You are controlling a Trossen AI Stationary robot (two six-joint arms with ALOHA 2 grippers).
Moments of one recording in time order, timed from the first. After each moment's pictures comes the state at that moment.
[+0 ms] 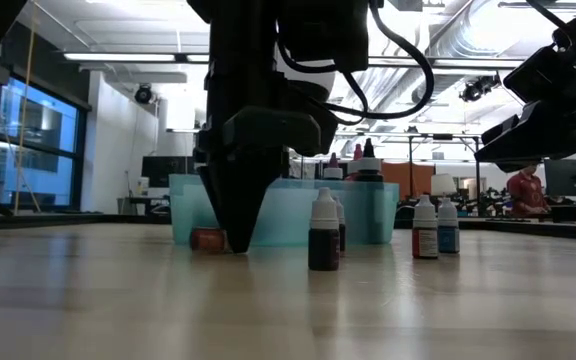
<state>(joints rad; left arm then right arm) -0.23 2.19 1.67 -1.00 -0.06 -0.66 0.10 0.48 0.01 0.14 0.06 0.15</state>
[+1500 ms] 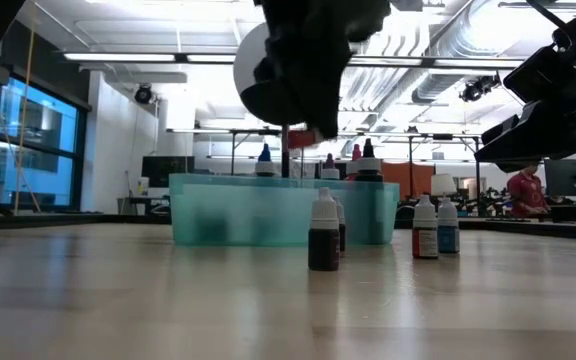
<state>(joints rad) -0.24 2.15 1.98 -1.09 -0.35 -0.53 0.10 0.48 0.01 0.14 0.06 0.15</state>
